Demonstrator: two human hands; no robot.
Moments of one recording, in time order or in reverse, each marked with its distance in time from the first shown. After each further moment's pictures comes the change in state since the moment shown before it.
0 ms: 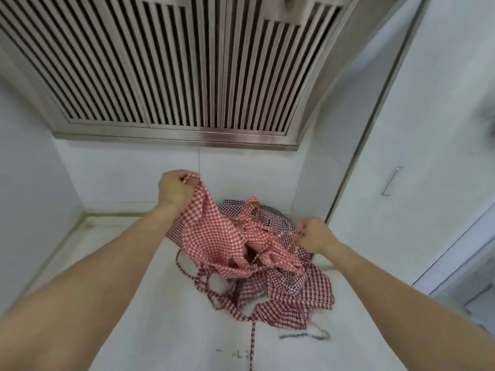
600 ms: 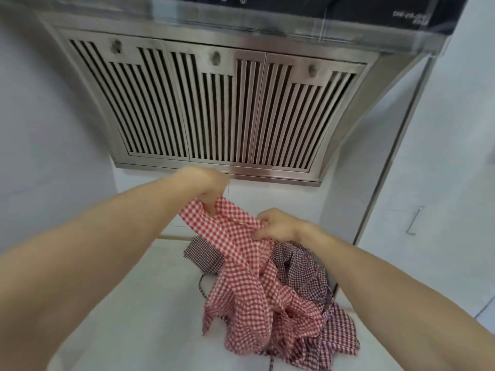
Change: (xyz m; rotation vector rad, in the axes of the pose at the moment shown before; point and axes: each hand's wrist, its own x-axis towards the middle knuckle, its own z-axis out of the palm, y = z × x) left_hand -0.014 0.130 -0.077 1.390 -0.655 0.333; right_hand 0.007 -0.154 -0.051 0.258 -0.280 -0.407
